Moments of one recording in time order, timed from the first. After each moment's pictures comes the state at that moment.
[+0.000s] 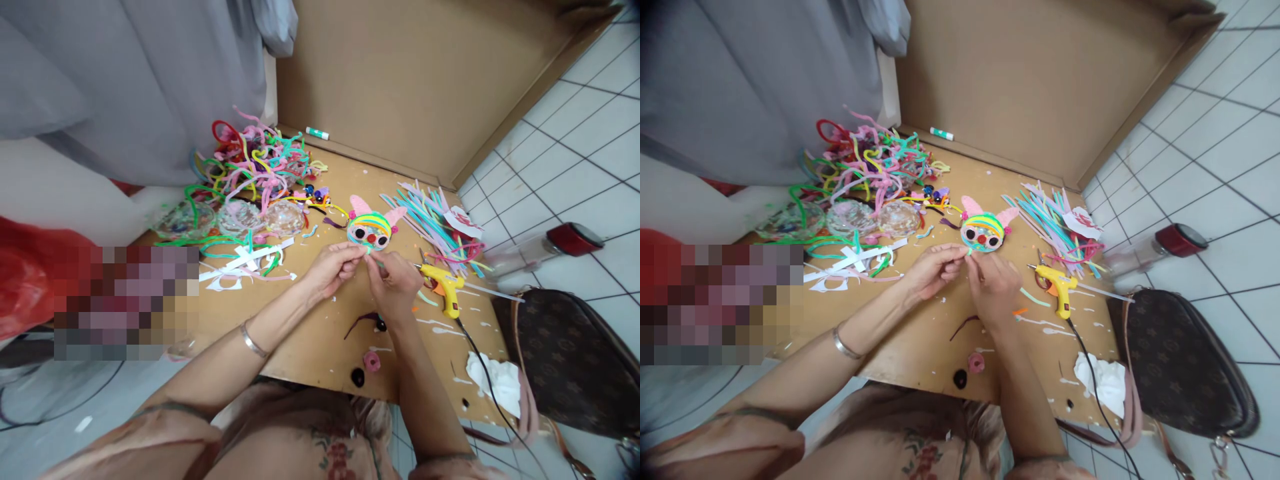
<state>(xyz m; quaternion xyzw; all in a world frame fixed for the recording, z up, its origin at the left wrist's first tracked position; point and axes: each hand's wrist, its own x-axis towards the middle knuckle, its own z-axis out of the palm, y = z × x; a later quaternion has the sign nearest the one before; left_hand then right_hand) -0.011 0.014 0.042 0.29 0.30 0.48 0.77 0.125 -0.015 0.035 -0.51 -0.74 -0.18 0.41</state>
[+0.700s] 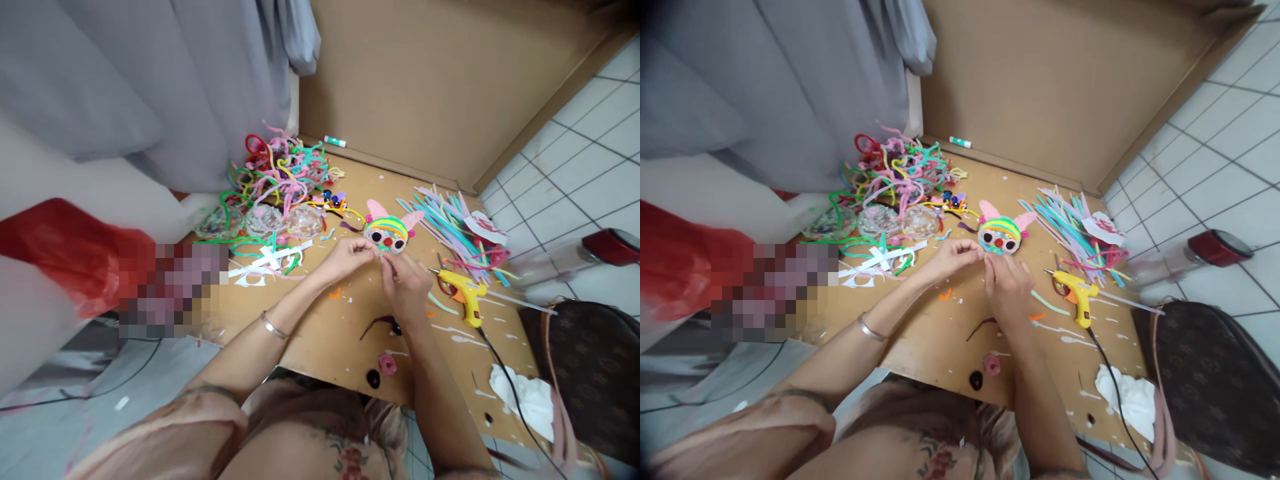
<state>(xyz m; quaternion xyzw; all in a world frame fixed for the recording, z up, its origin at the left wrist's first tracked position) -0.025 0.036 0.033 0.54 0.34 0.47 0.61 0.125 -0.009 0.029 -0.49 -0.76 -0.18 0.39</state>
